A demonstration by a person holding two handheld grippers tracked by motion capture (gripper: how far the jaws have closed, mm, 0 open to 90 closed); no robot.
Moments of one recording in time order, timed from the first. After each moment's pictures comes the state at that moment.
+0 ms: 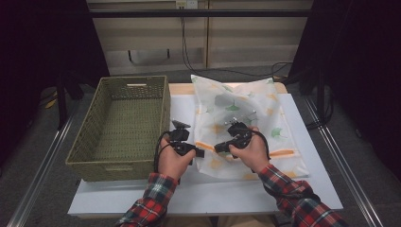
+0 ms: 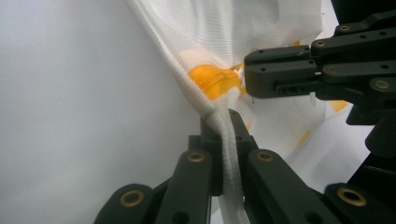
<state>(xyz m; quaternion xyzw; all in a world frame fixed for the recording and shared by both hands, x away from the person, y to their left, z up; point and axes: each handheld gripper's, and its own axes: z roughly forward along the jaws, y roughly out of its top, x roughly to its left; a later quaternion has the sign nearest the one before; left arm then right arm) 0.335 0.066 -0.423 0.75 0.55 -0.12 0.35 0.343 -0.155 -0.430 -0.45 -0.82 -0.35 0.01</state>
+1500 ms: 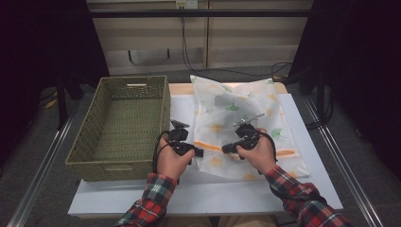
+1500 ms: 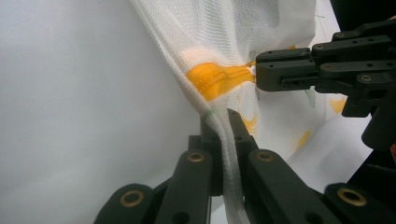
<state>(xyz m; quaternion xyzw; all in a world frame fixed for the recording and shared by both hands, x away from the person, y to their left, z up) 0.334 0.068 -0.420 0.75 0.55 -0.11 0.35 0.340 -0.178 -0.438 -0.47 -0.81 -0.35 0.01</state>
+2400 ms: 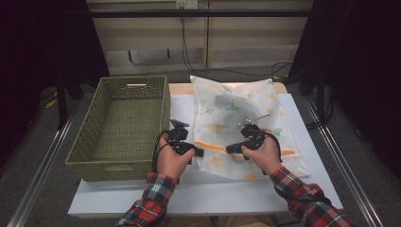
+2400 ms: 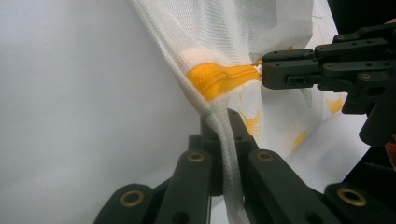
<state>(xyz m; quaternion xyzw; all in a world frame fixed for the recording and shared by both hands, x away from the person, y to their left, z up) 0.334 0.068 -0.417 0.75 0.55 -0.12 0.35 0.338 -0.192 -0.439 -0.48 -0.81 -0.35 0.02</state>
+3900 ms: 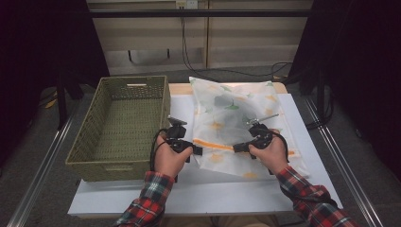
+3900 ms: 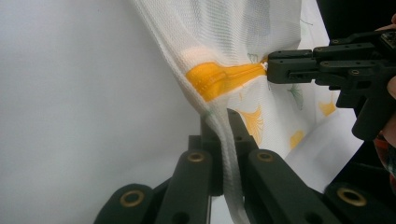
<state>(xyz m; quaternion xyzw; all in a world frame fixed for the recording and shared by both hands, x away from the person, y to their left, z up) 0.336 0.073 -0.410 0.75 0.55 -0.13 0.35 0.338 -0.215 -0.441 -0.49 -0.80 -0.35 0.01</state>
